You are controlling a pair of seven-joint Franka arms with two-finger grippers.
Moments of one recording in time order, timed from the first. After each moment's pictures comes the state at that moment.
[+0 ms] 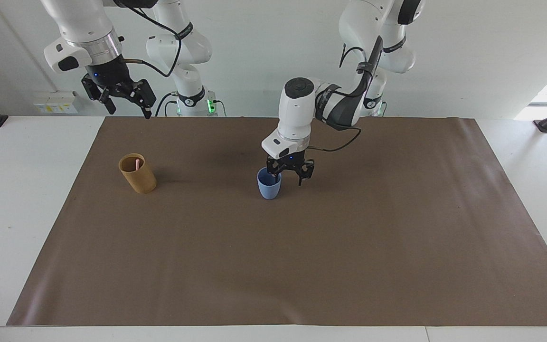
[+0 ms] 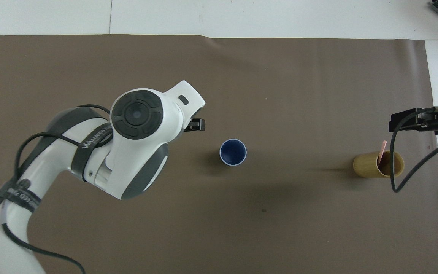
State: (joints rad) left arm -0.52 0.18 -0.01 -1.76 0.06 2.08 -0.48; right arm -0.02 -0.03 0.04 -1.60 -0.03 1.59 0.06
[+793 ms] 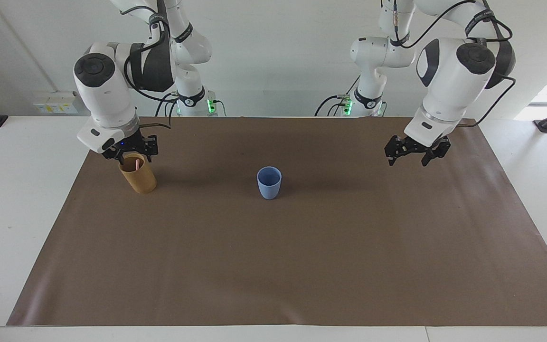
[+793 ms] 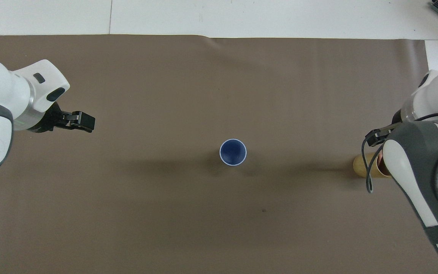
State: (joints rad) left arm -0.15 0.03 -0.01 -1.76 0.00 1.75 -0.05; right arm -0.03 0.06 0.04 -1.84 -0.19 1.77 -0.18
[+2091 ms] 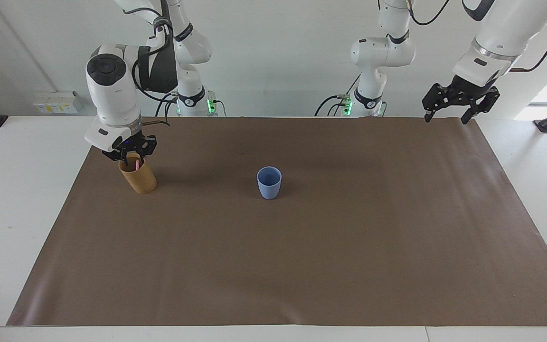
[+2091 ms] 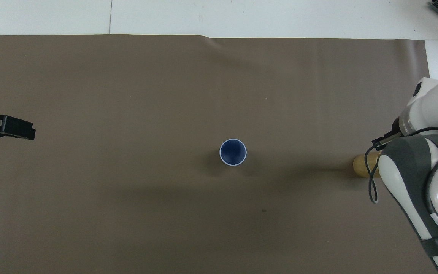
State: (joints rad) left arm -0.07 -0.04 -0.02 -1.55 0.00 1.49 0.04; right arm -0.02 0.01 0.04 -1.92 -0.24 1.84 -0.27
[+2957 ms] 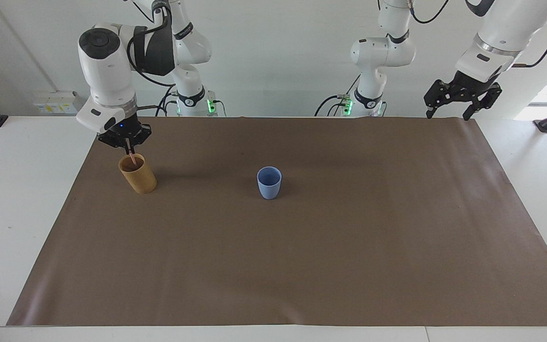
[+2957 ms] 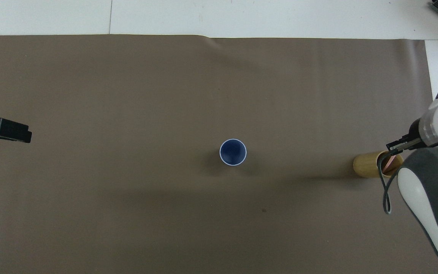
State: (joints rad) left arm -0.07 -0.06 -0.01 -1.55 0.00 1.47 0.04; right arm -0.03 -0.10 0.04 -1.91 -0.23 1.77 -0.27
